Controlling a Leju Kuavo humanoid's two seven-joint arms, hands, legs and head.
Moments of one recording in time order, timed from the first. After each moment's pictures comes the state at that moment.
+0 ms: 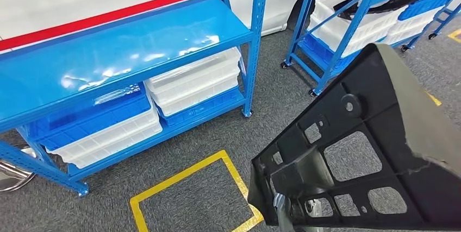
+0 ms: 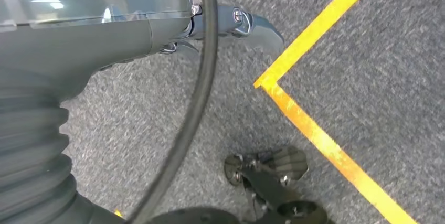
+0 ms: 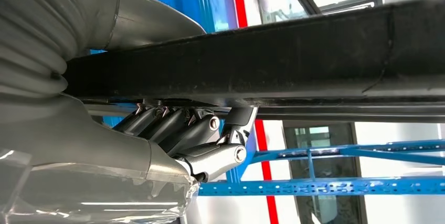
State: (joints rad) left arm -0.04 -0.14 0.58 -0.20 -0.85 0.20 -0.30; right arm 0.36 0.04 0.46 -1.88 -0.12 -0.30 -0.66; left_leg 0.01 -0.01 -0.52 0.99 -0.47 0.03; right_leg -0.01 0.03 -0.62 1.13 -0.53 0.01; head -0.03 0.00
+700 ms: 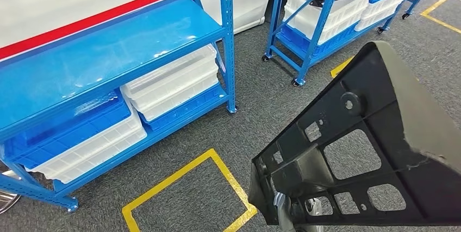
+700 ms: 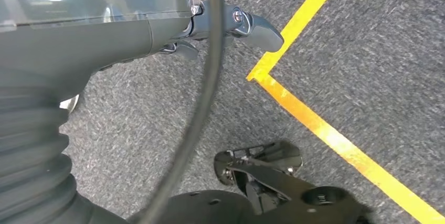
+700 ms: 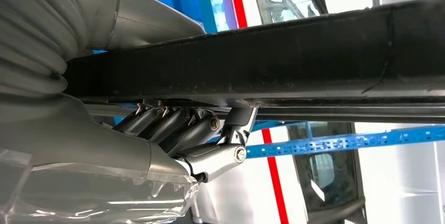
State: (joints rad) left arm -0.04 -0.14 0.60 -0.20 -0.85 0.20 -0.30; right arm 0.36 0.04 0.46 -1.88 -0.12 -0.31 -0.66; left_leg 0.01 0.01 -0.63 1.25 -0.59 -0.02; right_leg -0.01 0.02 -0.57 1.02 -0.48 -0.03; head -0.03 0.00
